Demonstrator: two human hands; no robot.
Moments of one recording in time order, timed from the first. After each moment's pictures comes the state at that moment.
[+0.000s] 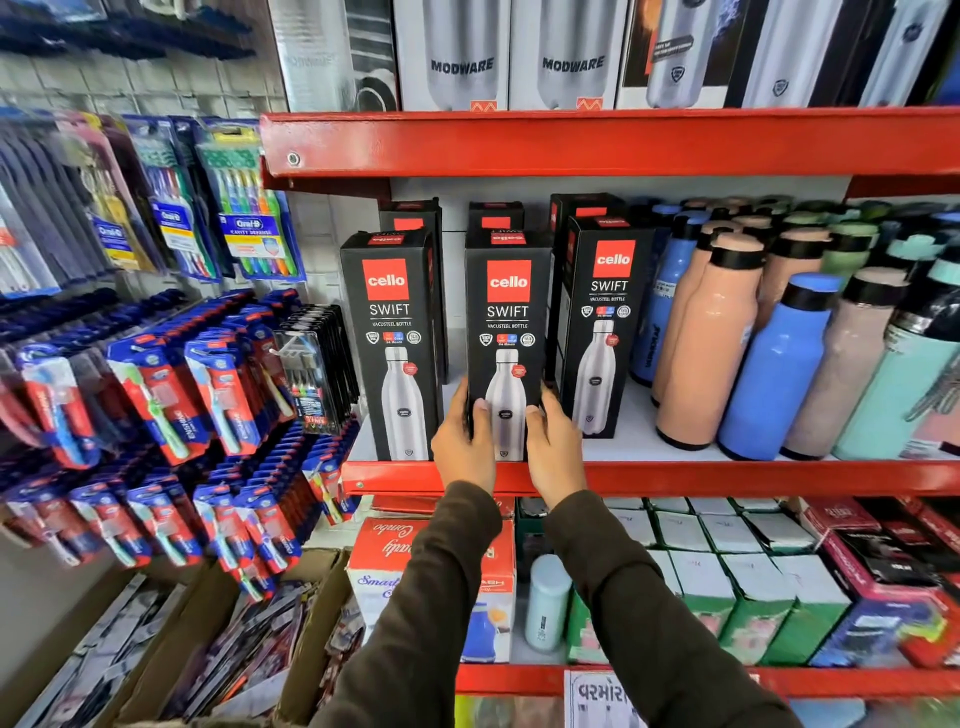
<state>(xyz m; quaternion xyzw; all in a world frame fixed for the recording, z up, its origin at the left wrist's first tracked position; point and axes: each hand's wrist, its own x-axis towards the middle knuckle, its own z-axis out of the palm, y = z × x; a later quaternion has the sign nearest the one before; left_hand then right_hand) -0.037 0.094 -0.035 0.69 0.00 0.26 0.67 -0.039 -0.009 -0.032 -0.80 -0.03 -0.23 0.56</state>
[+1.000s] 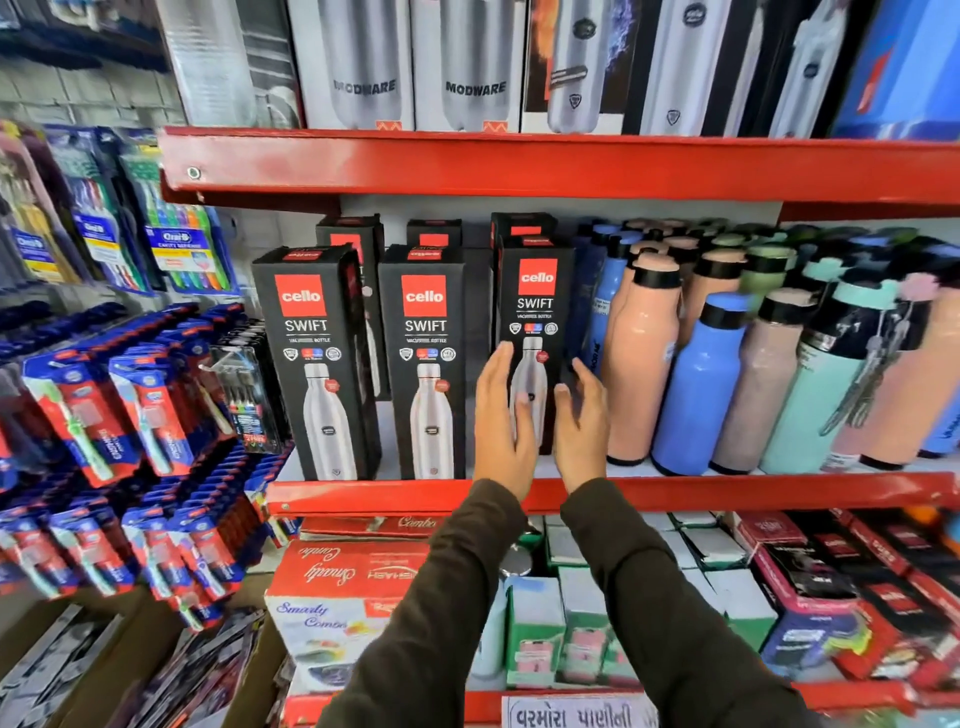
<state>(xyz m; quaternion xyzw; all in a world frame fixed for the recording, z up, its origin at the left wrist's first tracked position) -0.048 -0.019 0.008 0.70 -0.23 0.36 0.56 -0.026 -0.118 -0.002 -0.73 -0.01 -0.37 0.58</state>
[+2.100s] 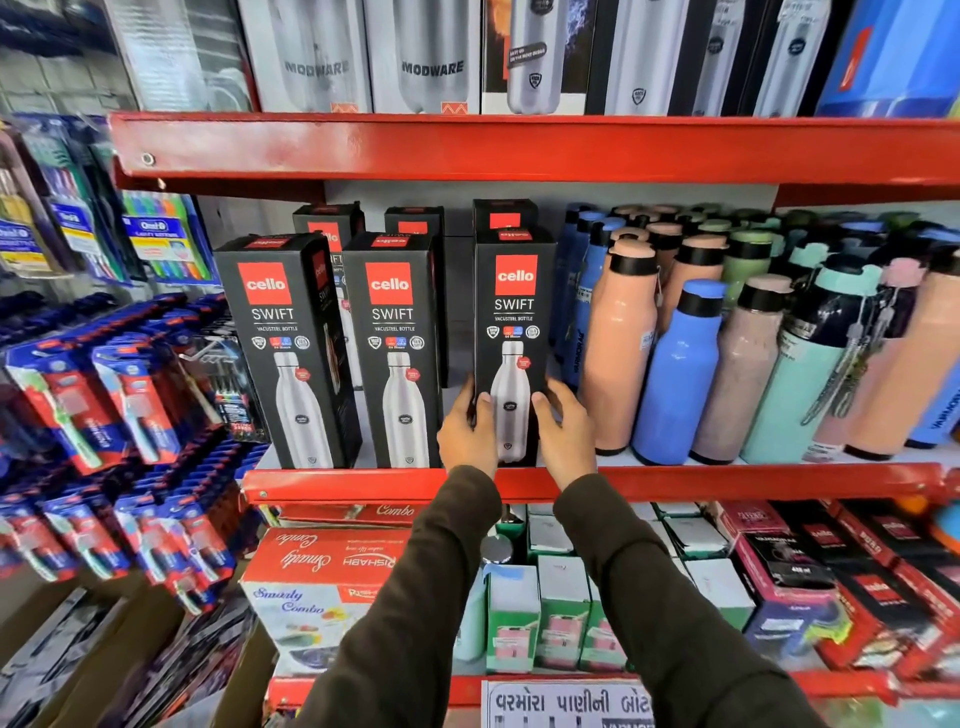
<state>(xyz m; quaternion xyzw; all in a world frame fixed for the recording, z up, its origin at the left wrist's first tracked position) -0.028 -0.032 -0.018 0.72 0.04 0.21 0.66 -0.022 -0.149 -0.024 -0.76 0.00 -0.23 0.60</state>
